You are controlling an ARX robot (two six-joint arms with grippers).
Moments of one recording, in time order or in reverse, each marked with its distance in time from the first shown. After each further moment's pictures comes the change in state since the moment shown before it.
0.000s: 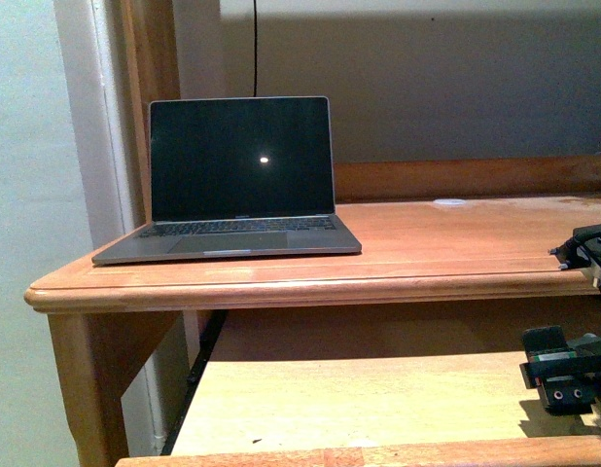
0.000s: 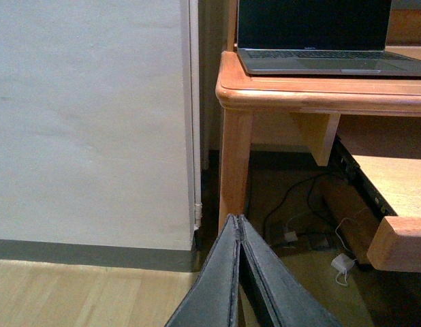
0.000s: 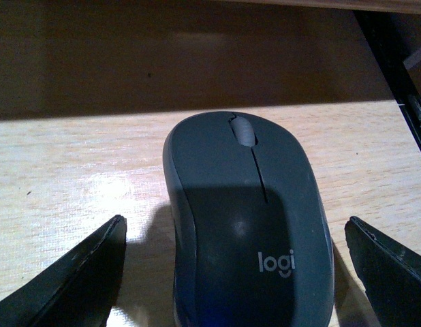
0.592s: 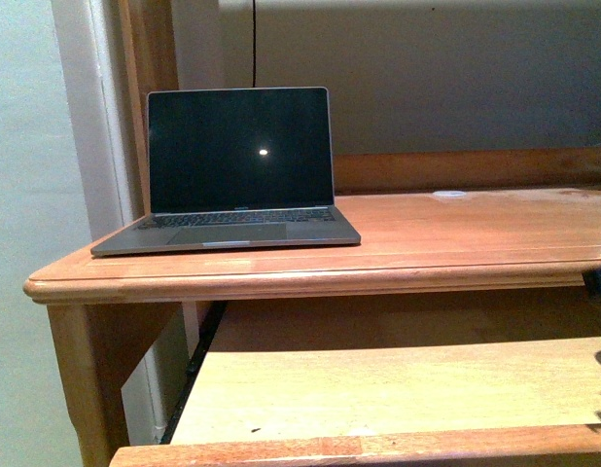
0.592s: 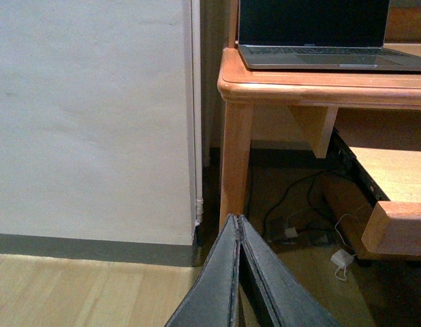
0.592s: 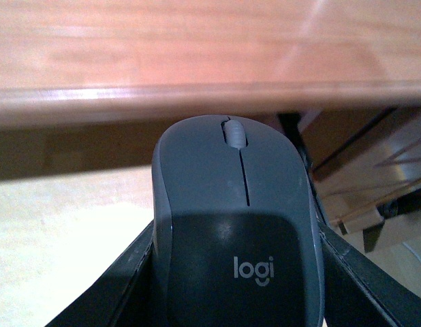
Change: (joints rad) left arm 0.000 -0.256 0.001 -0.262 0.000 0.000; right arm -0.026 -0.234 0.043 -0.135 -0.018 -0.054
